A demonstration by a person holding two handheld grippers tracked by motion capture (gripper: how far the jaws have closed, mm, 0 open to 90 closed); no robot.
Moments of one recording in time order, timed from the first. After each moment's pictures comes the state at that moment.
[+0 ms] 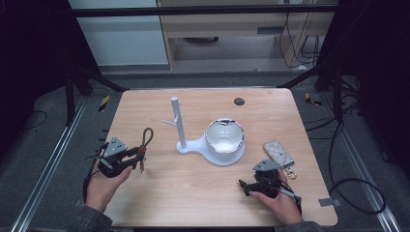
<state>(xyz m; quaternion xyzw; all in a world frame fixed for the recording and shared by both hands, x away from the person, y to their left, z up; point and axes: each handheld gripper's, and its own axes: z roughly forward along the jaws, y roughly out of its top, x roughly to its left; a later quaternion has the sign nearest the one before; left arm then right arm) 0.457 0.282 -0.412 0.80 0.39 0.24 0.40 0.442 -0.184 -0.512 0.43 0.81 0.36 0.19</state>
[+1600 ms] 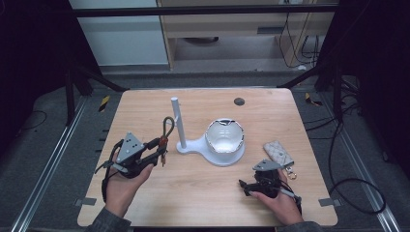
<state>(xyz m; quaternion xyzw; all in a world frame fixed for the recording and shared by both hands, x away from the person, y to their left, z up) 0.433 0.212 -0.363 0.76 0.33 0.27 0.49 0.442 -0.184 -0.512 0.43 0.81 0.36 0.19</state>
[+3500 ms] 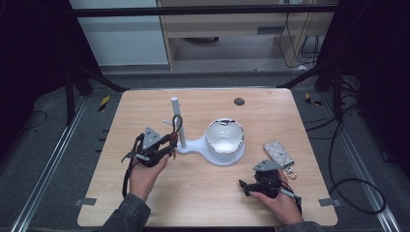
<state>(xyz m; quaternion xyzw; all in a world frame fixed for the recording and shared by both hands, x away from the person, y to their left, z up) 0.482 0.186 -0.409 0.76 0.38 0.27 0.46 0.442 -0.184 -0.512 0.43 0.81 0.36 0.19</state>
